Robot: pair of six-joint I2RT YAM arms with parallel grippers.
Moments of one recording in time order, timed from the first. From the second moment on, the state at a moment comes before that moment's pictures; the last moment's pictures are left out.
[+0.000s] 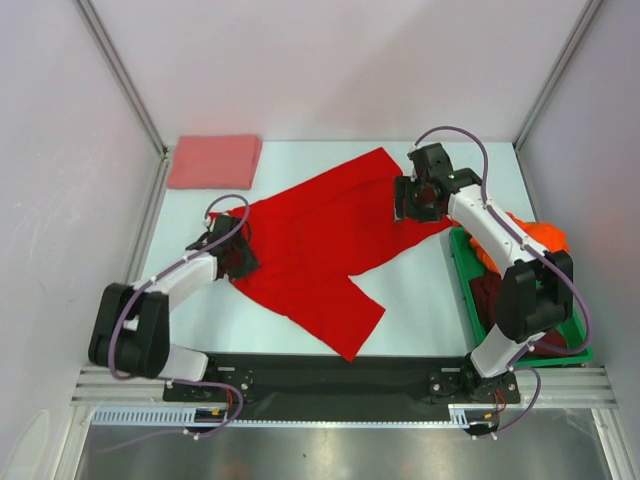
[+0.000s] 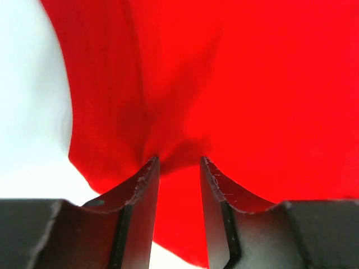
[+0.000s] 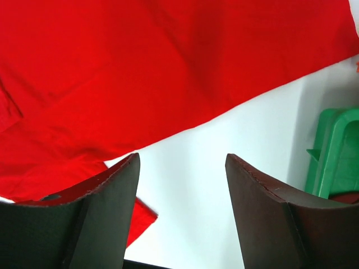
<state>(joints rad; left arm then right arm) -0.23 1.38 0.72 -0.34 -0.08 -0.70 0.33 1.65 1.46 -0.78 0.01 0.28</state>
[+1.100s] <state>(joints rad) 0.26 1.38 0.71 -0.46 -0.05 -0.74 0.23 1.94 1.53 -0.77 0.02 0.29</state>
